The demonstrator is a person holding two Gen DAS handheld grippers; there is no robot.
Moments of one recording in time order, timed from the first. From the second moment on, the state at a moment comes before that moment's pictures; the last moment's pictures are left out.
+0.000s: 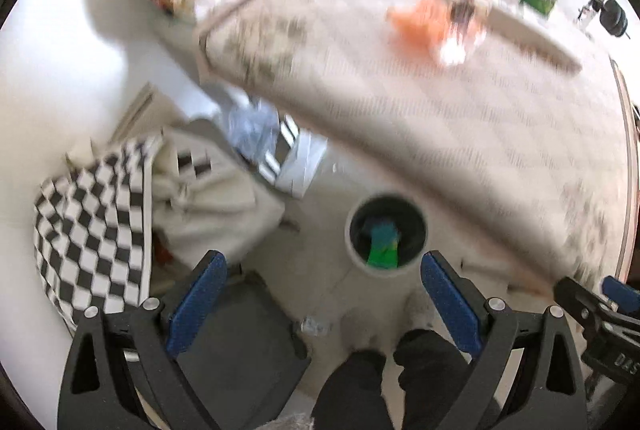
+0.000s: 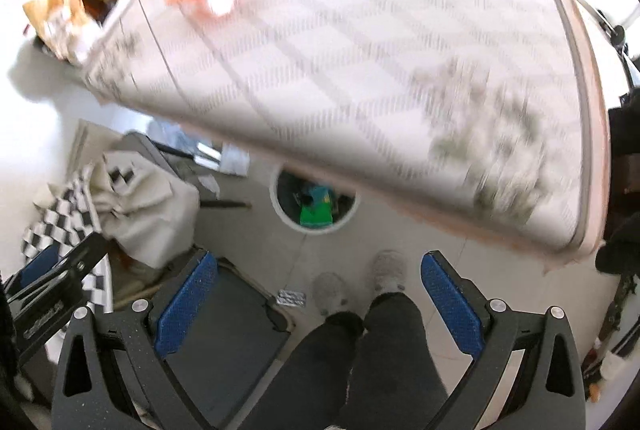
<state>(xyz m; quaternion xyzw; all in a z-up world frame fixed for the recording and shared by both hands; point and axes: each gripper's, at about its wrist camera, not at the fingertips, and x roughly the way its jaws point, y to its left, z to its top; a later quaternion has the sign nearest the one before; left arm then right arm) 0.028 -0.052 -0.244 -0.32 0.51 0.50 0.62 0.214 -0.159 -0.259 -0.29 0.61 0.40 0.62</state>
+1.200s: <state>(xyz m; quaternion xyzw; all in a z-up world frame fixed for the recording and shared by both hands) 0.189 0.146 -0.285 -0.43 0.50 0.55 0.50 0.468 0.132 -0.358 -0.32 0.72 0.40 0.47</state>
